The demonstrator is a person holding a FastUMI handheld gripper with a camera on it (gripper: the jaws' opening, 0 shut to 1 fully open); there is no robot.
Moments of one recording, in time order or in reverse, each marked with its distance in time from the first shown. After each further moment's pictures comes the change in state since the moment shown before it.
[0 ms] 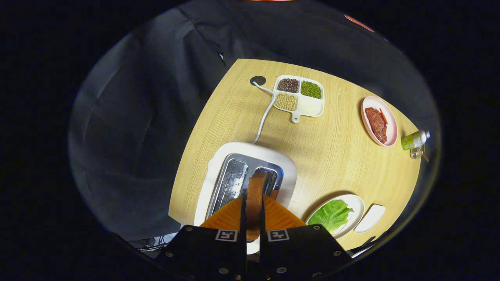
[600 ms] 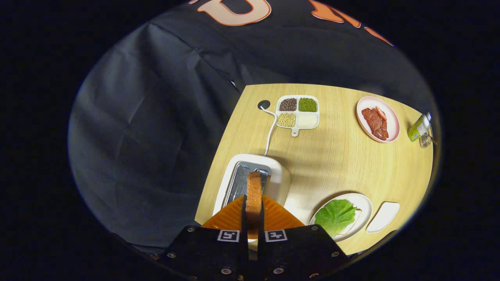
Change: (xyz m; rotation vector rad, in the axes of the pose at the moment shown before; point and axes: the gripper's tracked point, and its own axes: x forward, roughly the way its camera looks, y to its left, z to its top) arm -0.083 -0.026 -0.001 0.108 -0.192 0.221
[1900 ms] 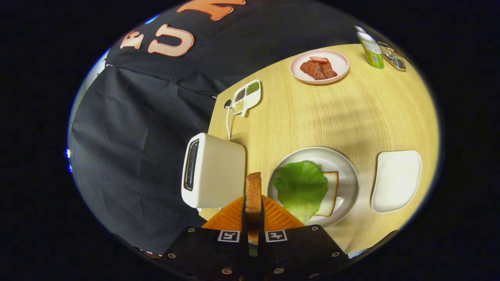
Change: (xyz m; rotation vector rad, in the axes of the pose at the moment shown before) arm -0.013 -0.177 -0.131 0.305 -0.059 0.188
